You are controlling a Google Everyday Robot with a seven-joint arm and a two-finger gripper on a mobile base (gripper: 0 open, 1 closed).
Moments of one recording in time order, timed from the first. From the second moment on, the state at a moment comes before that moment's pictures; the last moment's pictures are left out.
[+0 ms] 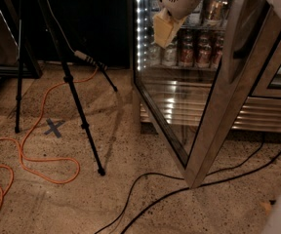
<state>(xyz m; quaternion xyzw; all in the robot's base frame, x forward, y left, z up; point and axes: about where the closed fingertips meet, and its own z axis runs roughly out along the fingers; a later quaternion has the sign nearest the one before) 0.601 -0.064 0.981 -0.44 0.88 0.03 0.16</state>
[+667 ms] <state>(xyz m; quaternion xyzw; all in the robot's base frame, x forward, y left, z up) 0.631 -0.092 0.908 -0.39 0.91 0.08 0.11</state>
